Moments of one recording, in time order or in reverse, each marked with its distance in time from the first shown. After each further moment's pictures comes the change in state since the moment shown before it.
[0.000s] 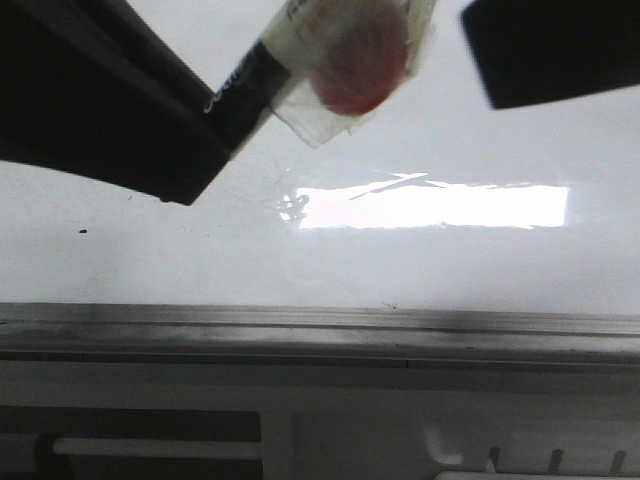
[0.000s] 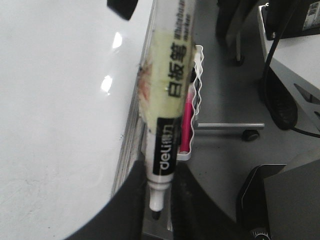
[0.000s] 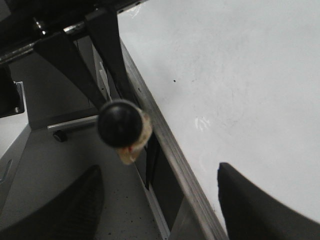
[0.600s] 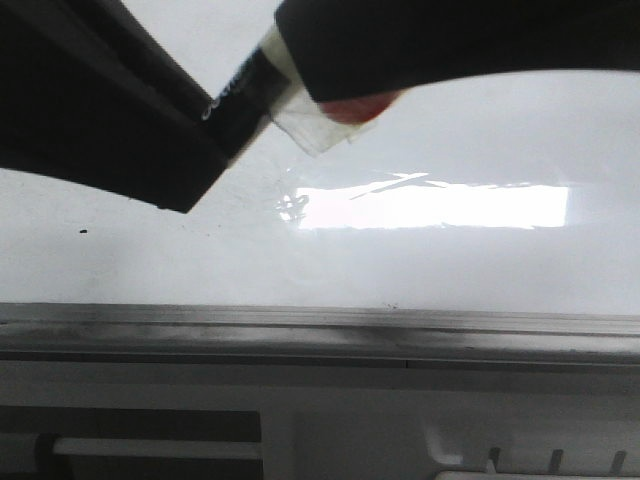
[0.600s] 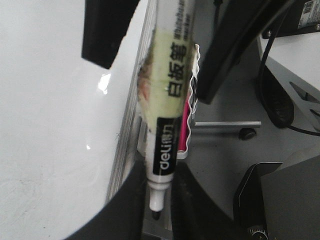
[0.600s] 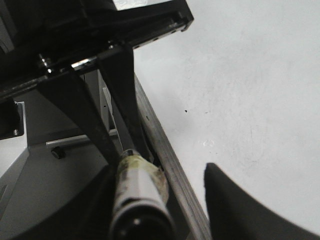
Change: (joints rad) left arm 0.000 0.000 0.000 0.000 0.013 0.002; right arm 0.155 0.116 0.000 0.010 -0.218 0.000
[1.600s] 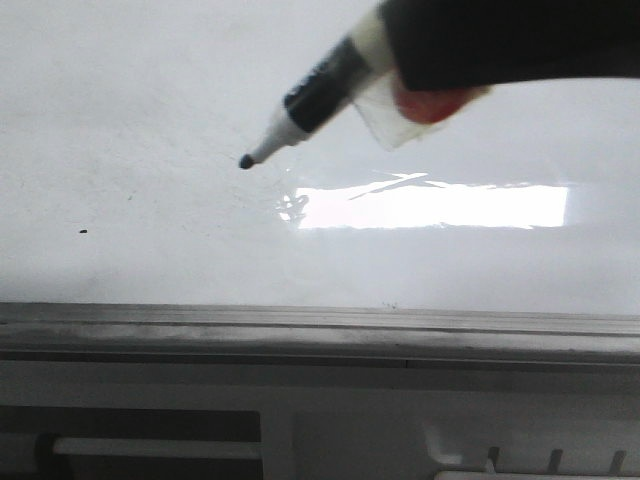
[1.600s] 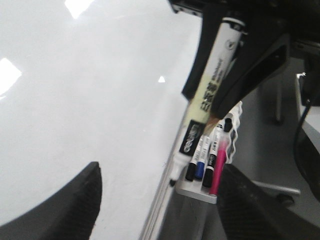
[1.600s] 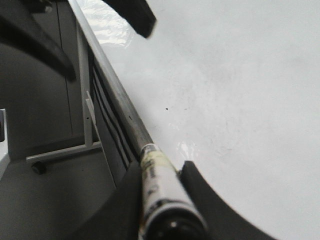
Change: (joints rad) left arm 0.089 -0.255 0.058 -0.058 -0.087 -0.130; right arm -0.001 -0.111 0.114 0.004 -0.106 -0.004
